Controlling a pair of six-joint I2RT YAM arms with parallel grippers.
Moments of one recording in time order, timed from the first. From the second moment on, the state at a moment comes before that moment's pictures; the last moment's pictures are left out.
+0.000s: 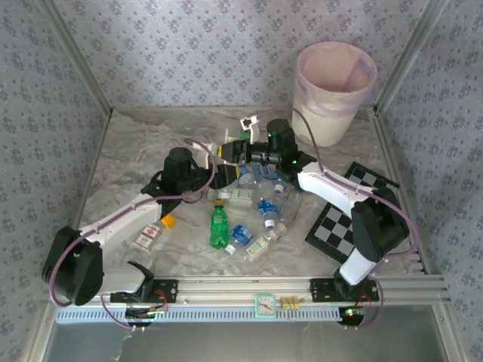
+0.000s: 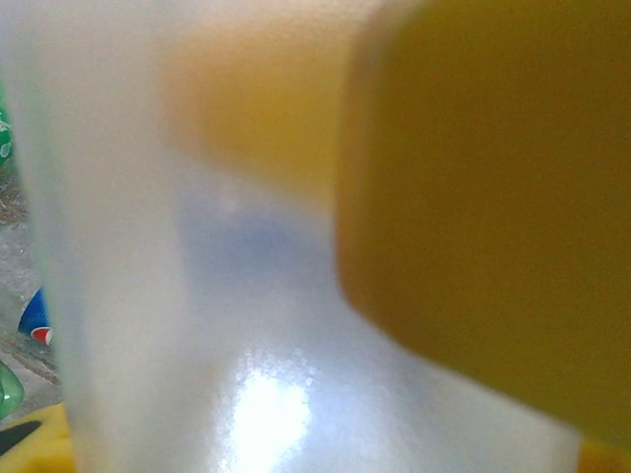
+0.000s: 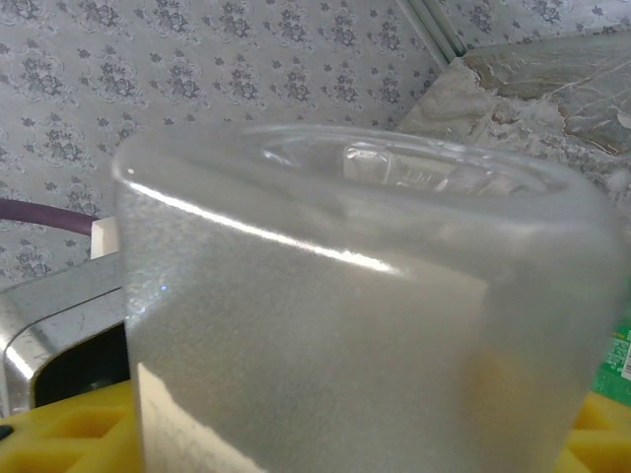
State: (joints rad) left arm -0.57 1.29 0.80 0.14 0.45 -0.57; right arm 0.60 1.64 1.19 0.22 -0.62 0.57
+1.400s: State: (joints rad) left arm -0.46 1.17 0.69 -0.11 -0.10 -0.78; right arm 0.16 1.57 1.72 -0.23 -0.10 0.30
